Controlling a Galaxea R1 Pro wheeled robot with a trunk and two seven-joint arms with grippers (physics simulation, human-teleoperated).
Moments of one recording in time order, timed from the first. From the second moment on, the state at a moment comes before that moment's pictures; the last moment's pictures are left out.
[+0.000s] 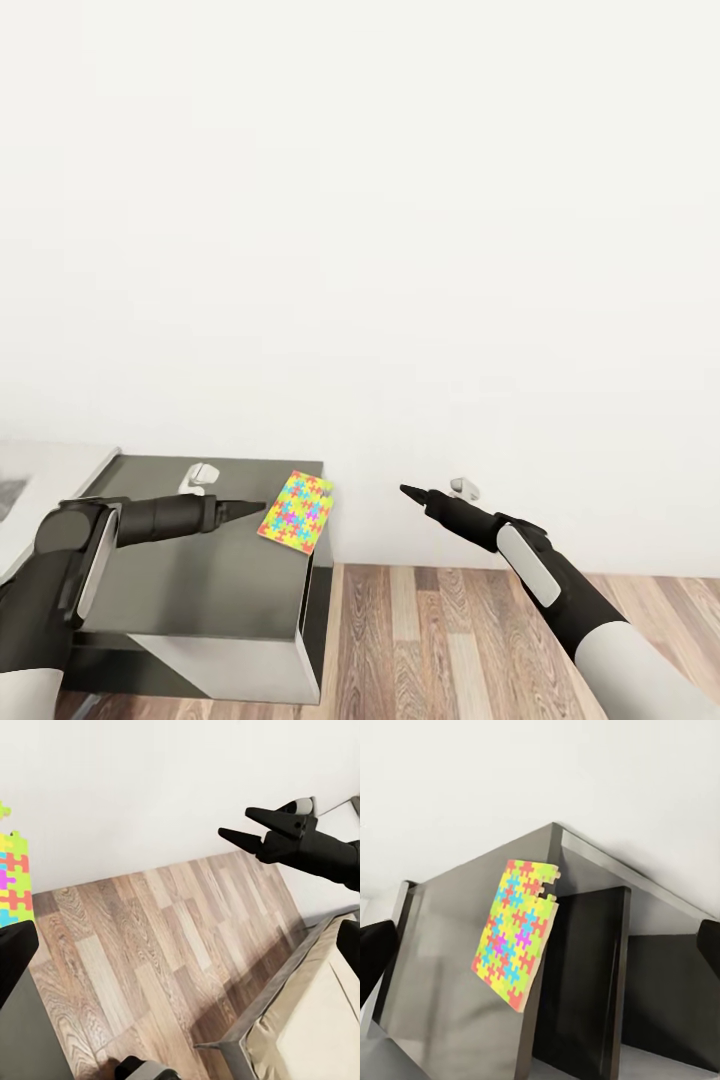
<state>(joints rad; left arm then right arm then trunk) -0.49 0.20 0.21 -1.38 -0.06 1.02 -1.26 -0.63 -0.15 0.31 -0.85 -0.92 0.44 0.36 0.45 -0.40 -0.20</state>
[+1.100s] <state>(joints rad) -0.49 0.20 0.21 -1.38 -0.07 1.02 -1.25 -0.63 -0.15 0.31 -0.85 -0.92 0.44 0.35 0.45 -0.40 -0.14</state>
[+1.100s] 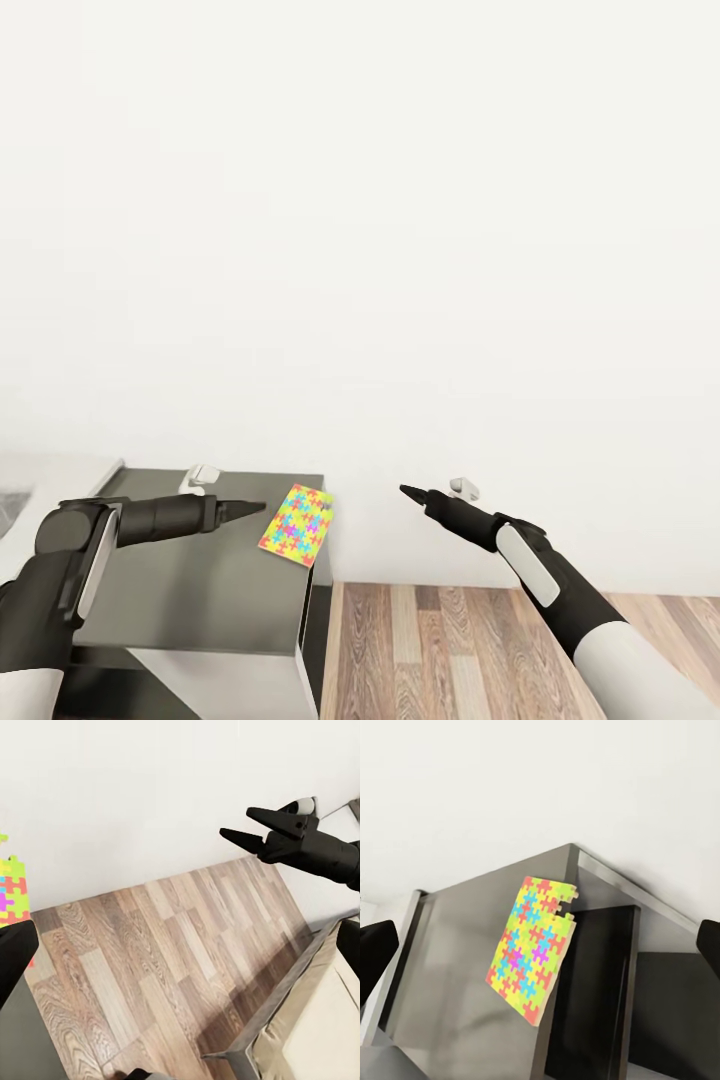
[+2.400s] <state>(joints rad) -0.49 0.20 0.21 -1.38 -0.07 1.02 -1.25 -0.63 -0.15 0.31 -0.85 -0.92 0.44 0.35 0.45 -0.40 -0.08</state>
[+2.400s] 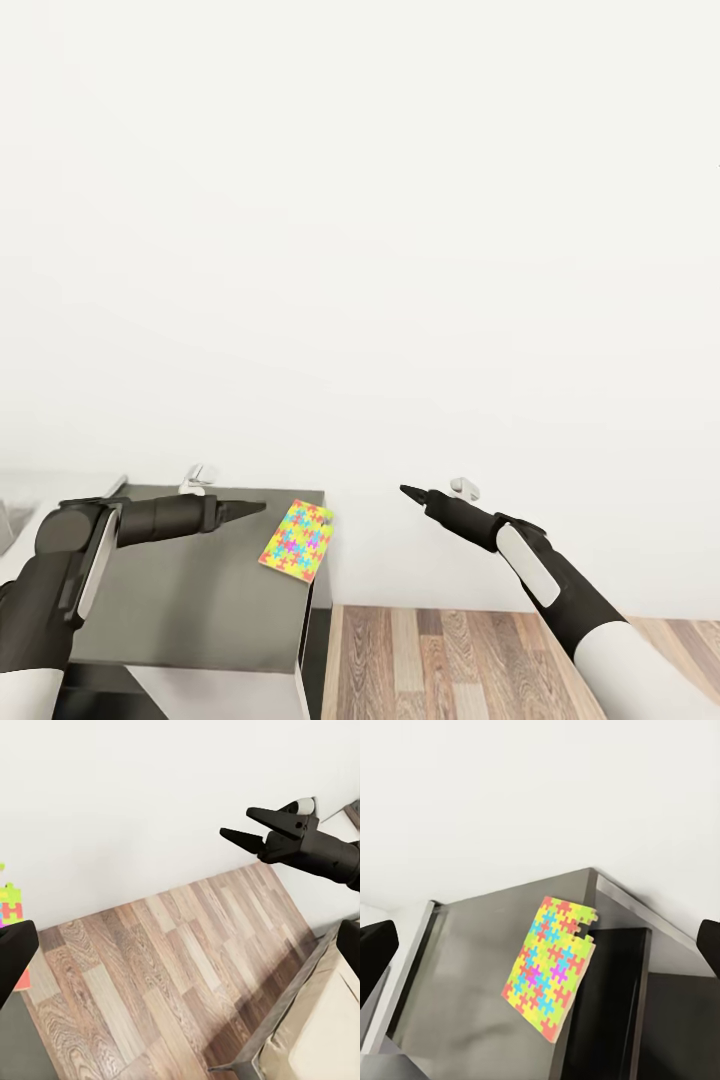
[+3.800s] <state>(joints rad) -0.49 0.20 0.21 -1.38 -0.07 1.02 -1.25 -0.63 -0.15 0.31 -0.85 -0.92 0.44 0.35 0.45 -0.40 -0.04</state>
